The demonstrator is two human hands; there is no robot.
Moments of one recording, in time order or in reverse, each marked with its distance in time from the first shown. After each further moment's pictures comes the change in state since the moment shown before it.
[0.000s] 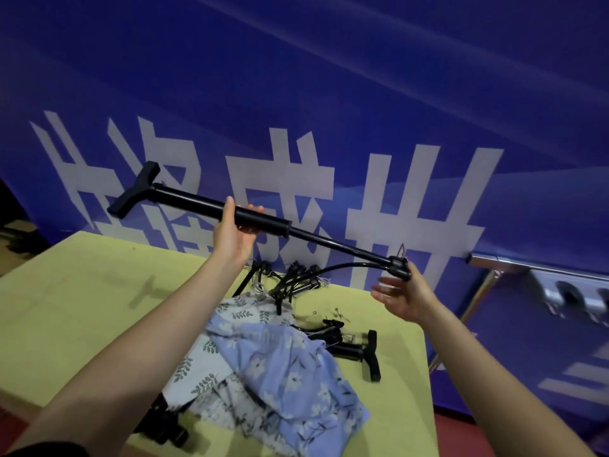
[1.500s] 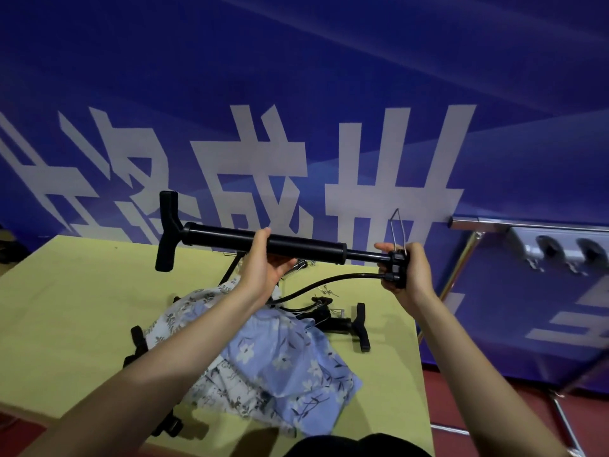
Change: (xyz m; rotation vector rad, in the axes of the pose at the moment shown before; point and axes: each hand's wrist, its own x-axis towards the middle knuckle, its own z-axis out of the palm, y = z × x) left_hand -0.083 -0.079 0.018 0.359 -0.109 -0.180; right_hand -0.035 0.011 -0.023 -0.002 -0.061 -0.329
